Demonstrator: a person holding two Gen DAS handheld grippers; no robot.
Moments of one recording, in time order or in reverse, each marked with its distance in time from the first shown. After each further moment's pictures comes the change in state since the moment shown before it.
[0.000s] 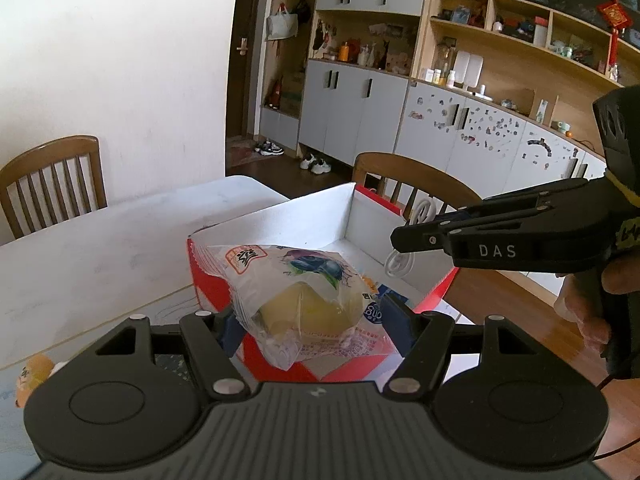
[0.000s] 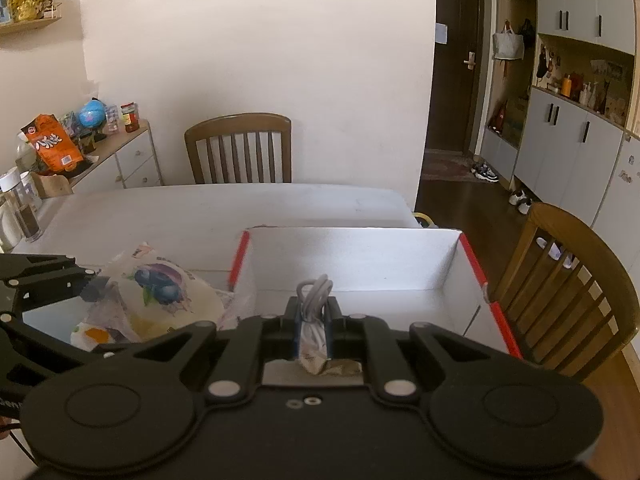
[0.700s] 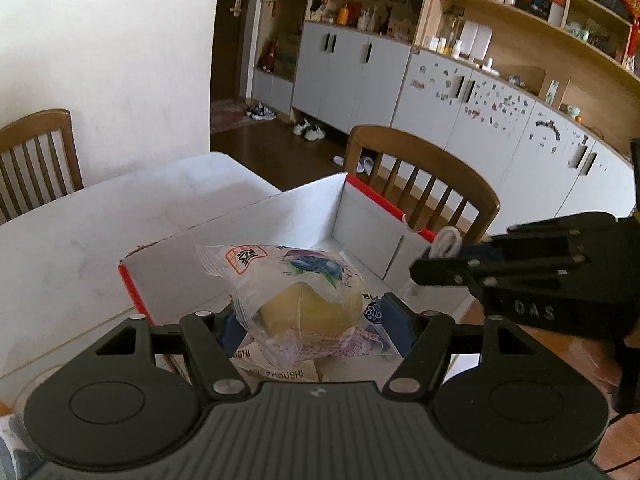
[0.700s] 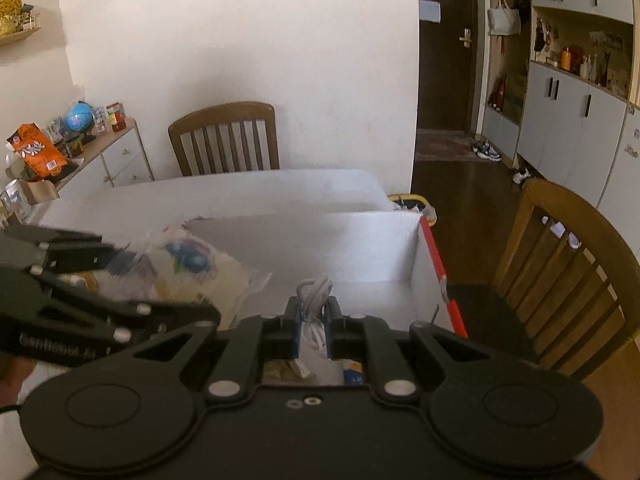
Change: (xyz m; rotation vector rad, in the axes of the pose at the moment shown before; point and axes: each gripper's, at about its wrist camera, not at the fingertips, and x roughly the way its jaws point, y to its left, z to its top) left arm 0.098 -0.011 0.046 -0.022 0.132 -0.024; right arm 0.031 -0.076 -0.003 0.043 0.053 0.033
